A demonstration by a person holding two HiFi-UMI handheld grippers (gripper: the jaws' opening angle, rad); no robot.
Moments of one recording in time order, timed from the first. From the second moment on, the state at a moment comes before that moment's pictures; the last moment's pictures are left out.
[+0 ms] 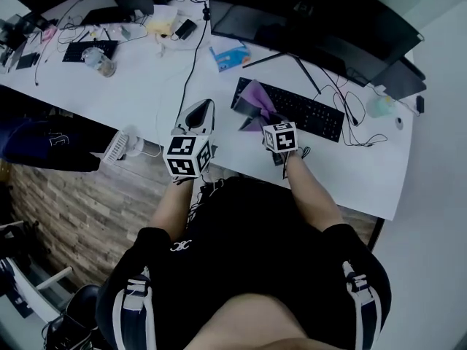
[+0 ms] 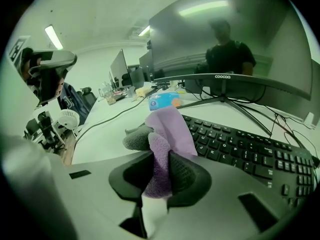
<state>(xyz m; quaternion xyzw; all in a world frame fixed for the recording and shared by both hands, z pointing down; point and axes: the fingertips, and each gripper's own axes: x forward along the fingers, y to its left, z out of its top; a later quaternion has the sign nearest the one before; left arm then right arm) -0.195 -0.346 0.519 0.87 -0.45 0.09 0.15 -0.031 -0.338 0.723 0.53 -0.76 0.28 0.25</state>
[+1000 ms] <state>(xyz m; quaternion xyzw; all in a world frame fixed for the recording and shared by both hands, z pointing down) -0.057 -0.335 0.525 0.91 -0.36 0.12 0.15 0.108 -0.293 0.723 0.62 -0.70 0.31 0.19</state>
